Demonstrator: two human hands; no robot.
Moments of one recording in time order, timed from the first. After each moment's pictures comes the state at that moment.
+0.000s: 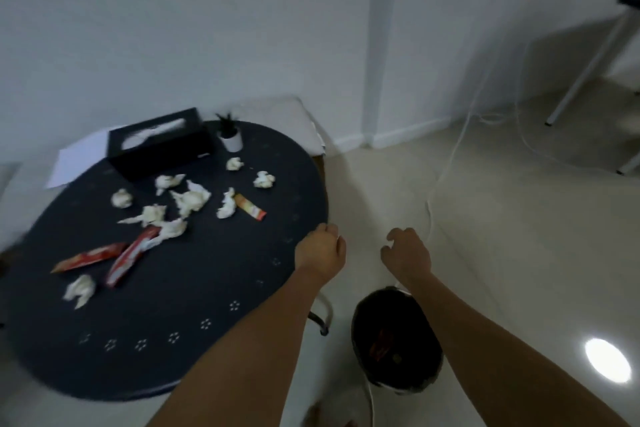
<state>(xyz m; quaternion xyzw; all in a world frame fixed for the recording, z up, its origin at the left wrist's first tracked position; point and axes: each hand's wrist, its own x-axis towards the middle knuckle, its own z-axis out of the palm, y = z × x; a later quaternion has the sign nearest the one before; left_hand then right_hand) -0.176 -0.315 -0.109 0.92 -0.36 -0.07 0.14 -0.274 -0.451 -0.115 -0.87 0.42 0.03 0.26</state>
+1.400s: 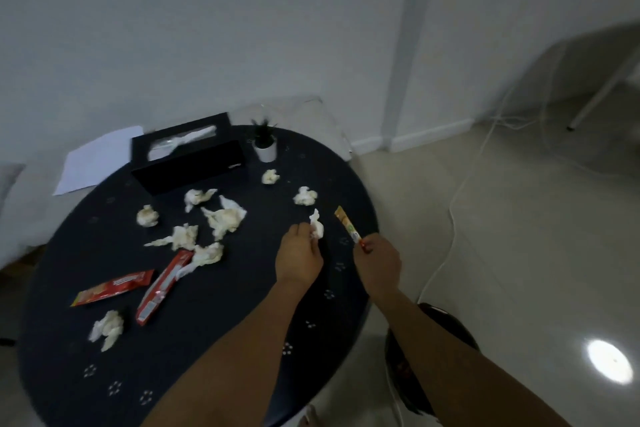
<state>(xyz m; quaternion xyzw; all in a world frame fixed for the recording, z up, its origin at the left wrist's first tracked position) -0.038 -0.221 -0.127 0.93 -0.22 -0.06 0.30 -0.123 -0.333 -0.121 -0.82 0.44 -0.07 0.35</state>
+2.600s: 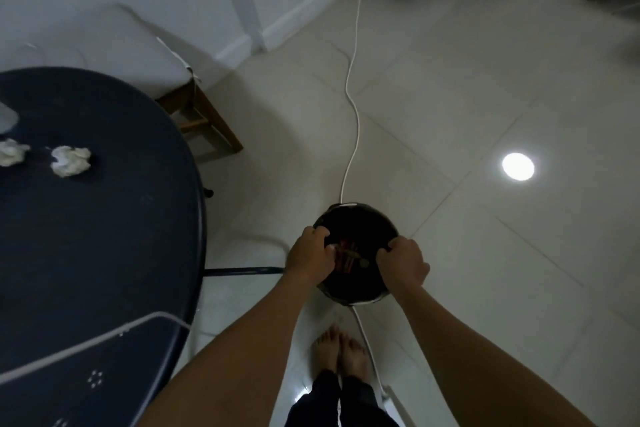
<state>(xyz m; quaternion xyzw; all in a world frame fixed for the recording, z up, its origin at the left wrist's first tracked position) -0.240 -0.379 -0.298 0.83 -0.41 -0.35 0.10 -0.382 -0.453 -0.294 -0.62 0.71 0.09 0.33</state>
